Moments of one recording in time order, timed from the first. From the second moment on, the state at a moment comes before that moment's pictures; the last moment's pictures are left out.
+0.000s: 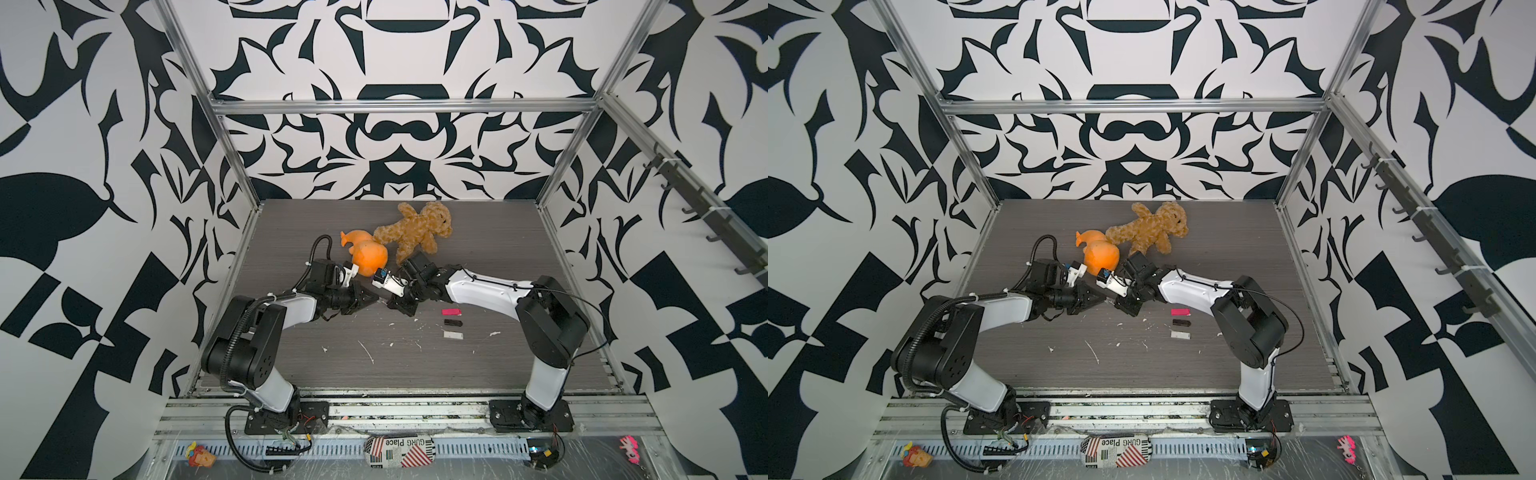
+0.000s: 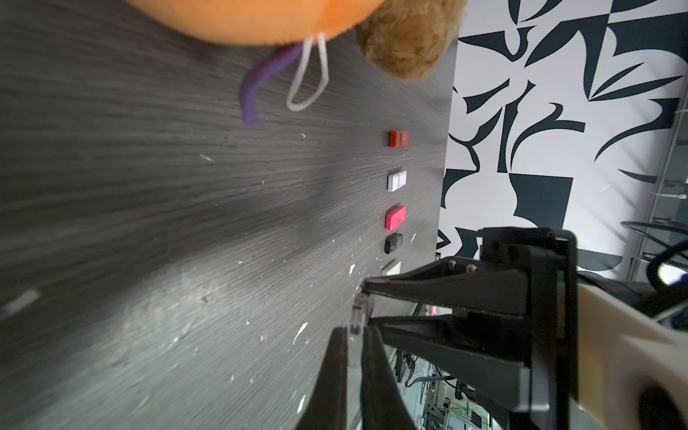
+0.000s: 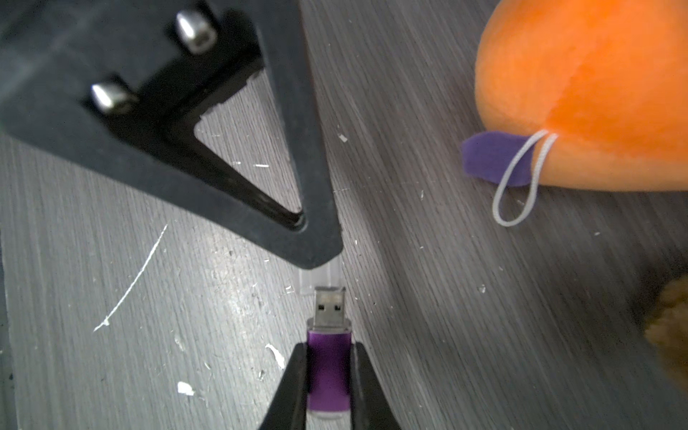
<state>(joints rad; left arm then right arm) -0.31 1.60 0.63 0.17 0.88 -0.78 0.77 1.83 1.20 -0.36 -0.34 -0.32</state>
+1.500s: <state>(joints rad) -0.31 1.69 0.64 0.24 0.95 -0.81 0.76 1.83 1.15 -0.30 -0.36 -0.47</state>
